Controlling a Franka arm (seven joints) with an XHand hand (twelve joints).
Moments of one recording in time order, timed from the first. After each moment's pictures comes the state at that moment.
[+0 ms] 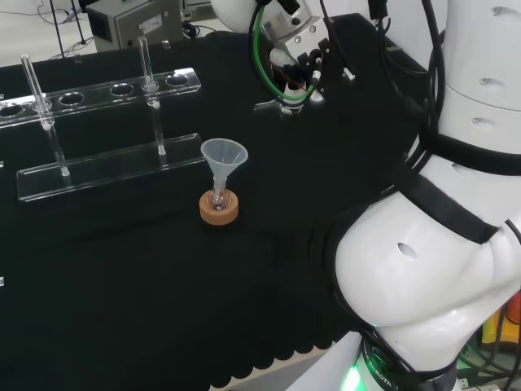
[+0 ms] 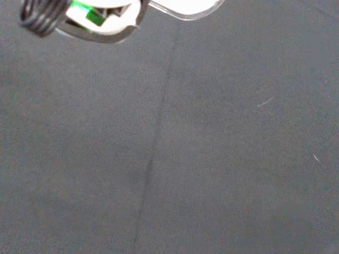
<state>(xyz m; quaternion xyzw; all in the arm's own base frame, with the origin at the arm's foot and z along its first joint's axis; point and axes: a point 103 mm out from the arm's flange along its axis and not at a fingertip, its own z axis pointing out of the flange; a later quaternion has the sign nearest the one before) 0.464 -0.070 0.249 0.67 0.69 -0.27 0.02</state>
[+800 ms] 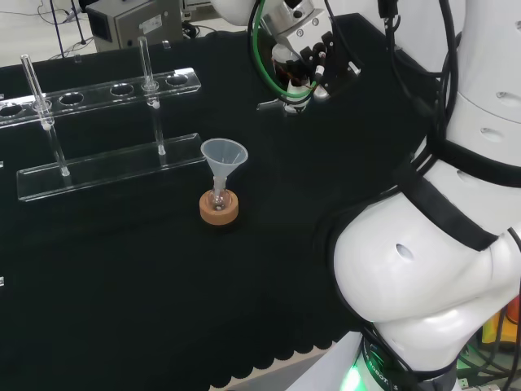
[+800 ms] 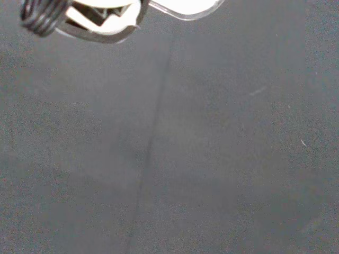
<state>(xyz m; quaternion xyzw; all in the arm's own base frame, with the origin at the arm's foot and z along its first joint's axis) 0.439 -0.066 0.269 0.67 0.68 -0.28 0.02</state>
